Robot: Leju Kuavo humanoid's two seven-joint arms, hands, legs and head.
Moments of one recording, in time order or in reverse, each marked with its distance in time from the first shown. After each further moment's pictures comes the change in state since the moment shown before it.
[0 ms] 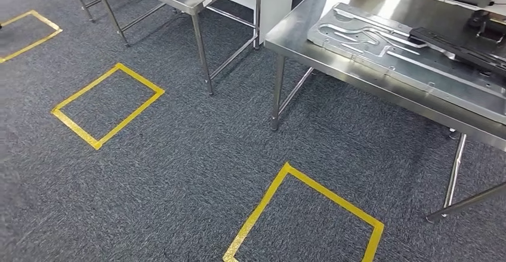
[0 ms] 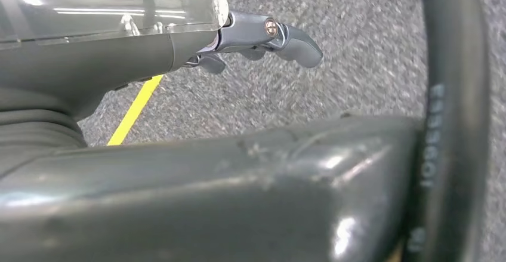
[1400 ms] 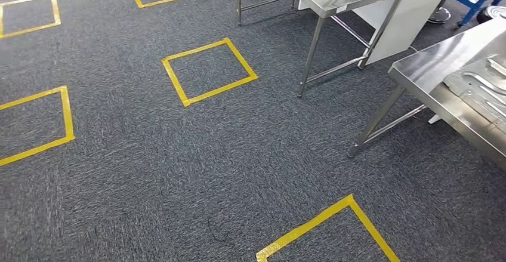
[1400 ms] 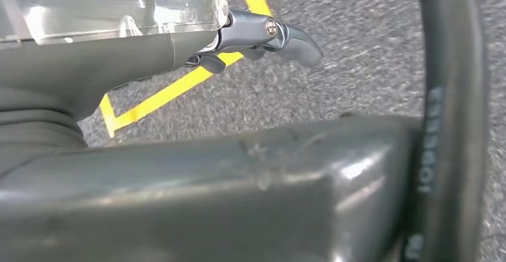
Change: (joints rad) left arm 0.006 0.040 0.025 0.002 -0.024 -0.001 0.005; right arm -0.008 0.019 -0.007 0.003 0.033 0.043 0.001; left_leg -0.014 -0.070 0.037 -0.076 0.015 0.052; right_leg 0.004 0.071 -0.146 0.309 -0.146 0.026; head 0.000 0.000
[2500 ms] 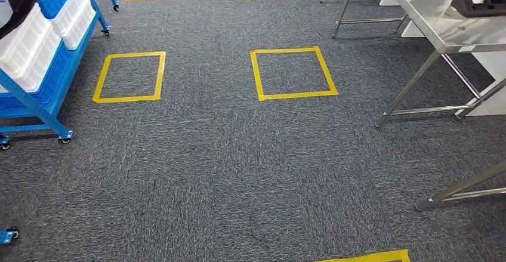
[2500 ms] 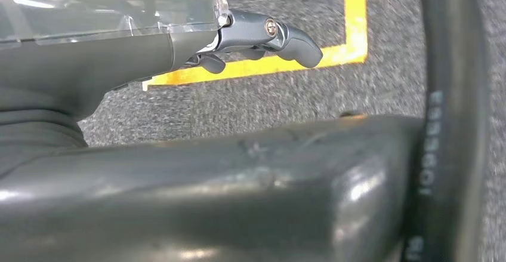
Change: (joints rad) left arm -0.003 -0.007 0.013 0.004 -0.012 -0.003 -0.013; right arm -0.002 0.001 -0.009 0.000 0.004 0.005 -0.002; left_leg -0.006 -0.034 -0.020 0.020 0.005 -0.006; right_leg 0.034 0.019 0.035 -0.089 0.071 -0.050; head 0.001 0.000
